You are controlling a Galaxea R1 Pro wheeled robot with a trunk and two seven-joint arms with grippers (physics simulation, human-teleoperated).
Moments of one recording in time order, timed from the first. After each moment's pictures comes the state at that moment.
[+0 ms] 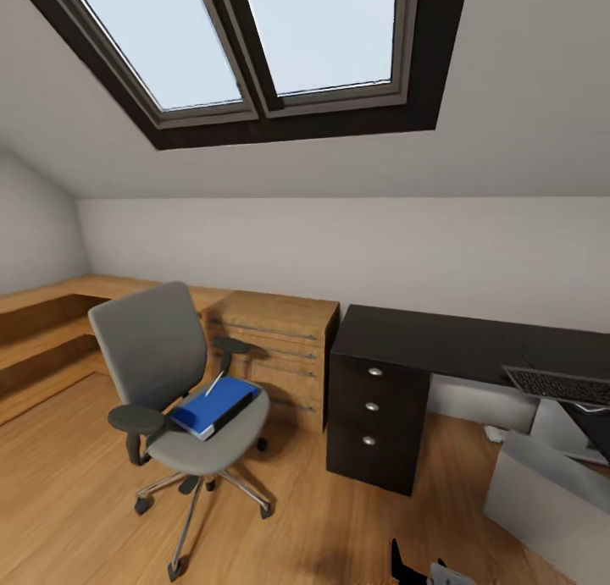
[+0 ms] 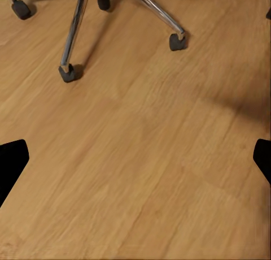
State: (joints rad) left arm -0.13 -0.15 -0.27 -0.50 0.28 -0.16 0.42; right arm -0.37 0.06 -0.10 0.02 -0.33 -0.89 0.15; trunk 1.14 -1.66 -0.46
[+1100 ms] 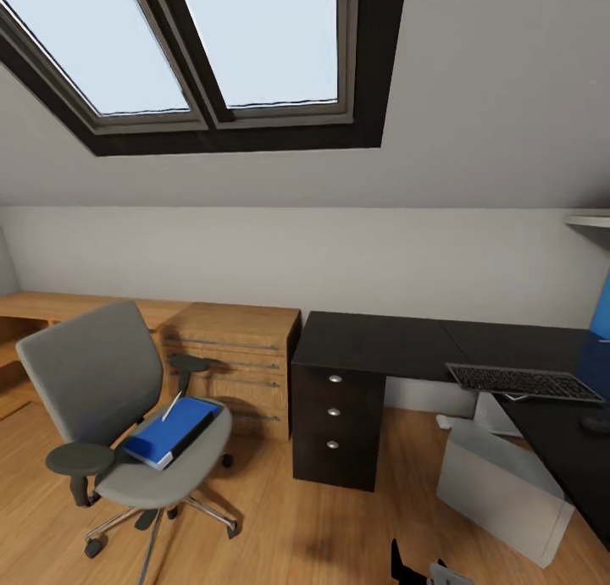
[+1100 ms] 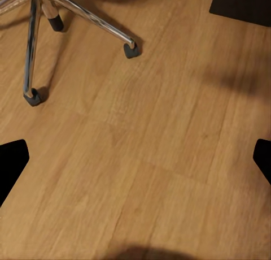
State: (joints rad) left arm -0.13 -0.14 -0.31 -0.45 0.28 -0.19 0.43; right arm -0.37 0.06 -0.10 0.02 -0.32 -0.89 0.15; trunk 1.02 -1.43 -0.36
